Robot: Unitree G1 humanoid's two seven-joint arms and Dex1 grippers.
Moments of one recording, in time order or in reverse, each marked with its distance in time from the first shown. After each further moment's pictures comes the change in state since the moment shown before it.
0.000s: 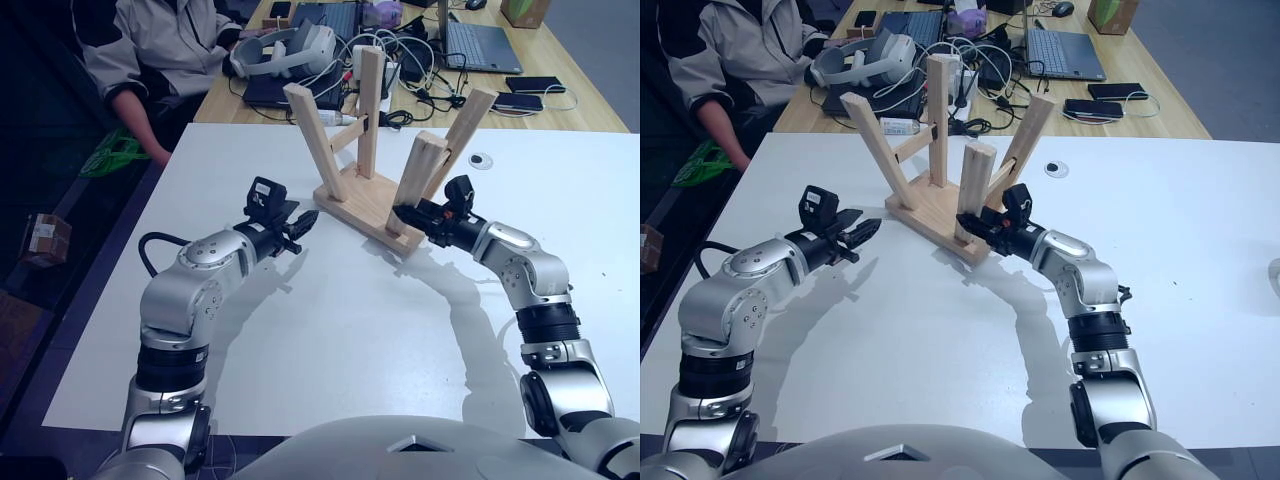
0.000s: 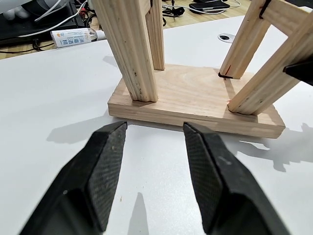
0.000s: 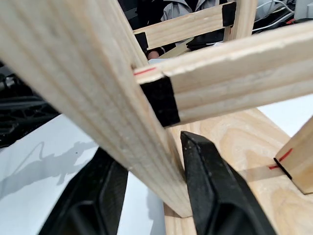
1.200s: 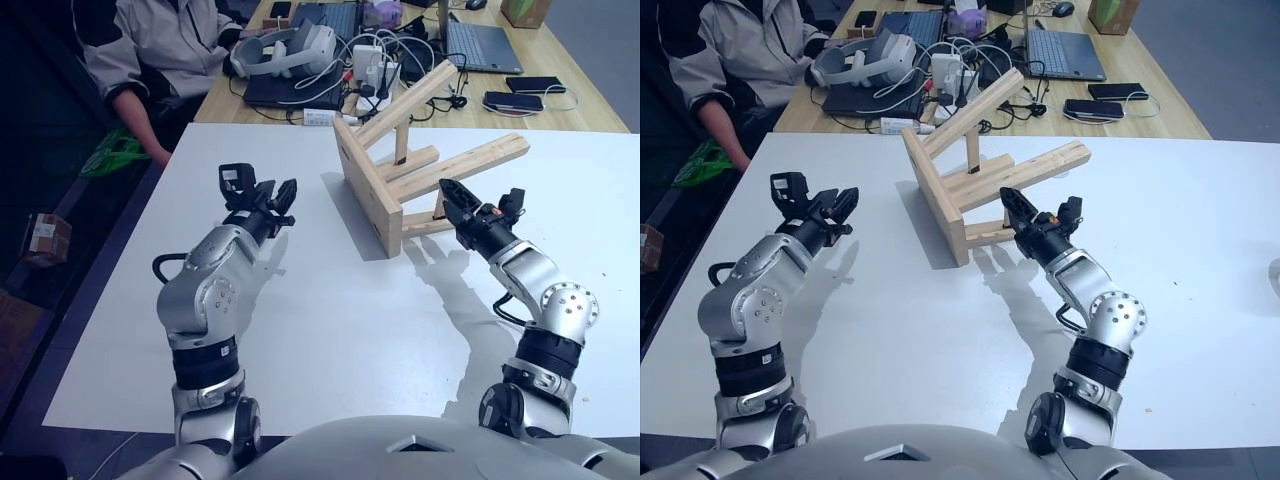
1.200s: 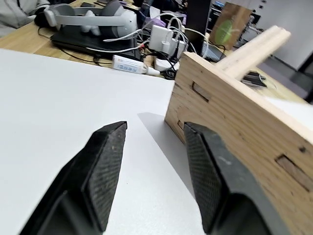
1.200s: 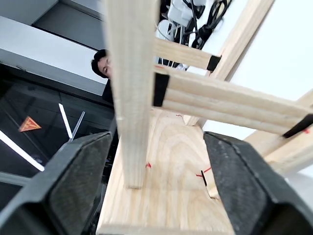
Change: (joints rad) left arm -0.001 -0.338 0.220 0.034 -0.003 -0.101 0.258; right arm 0.132 0.255 -0.517 -0.307 0.710 0.451 -0.762
